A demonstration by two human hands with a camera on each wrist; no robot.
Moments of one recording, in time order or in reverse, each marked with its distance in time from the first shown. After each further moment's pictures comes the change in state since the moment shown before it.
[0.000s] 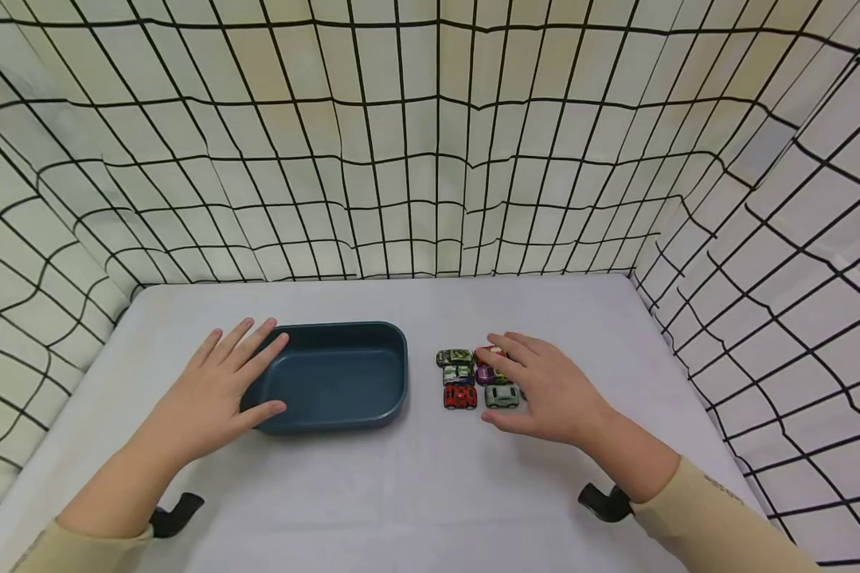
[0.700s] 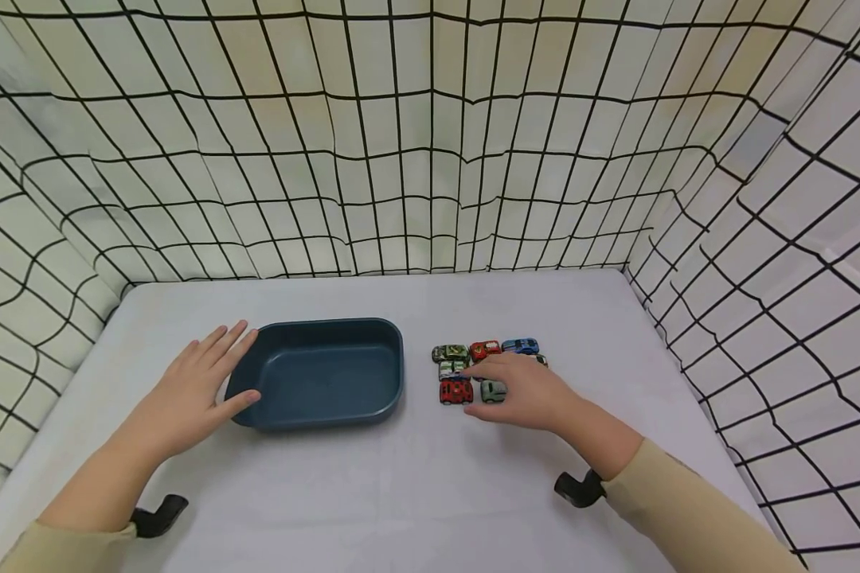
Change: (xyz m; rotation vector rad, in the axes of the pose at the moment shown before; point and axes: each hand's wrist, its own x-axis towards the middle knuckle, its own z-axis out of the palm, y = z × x) left_hand -0.010 -0.025 0.015 -0.186 -0.091 -0.121; right_hand 0.013 -0.005 0.027 0.303 -0.228 0.203
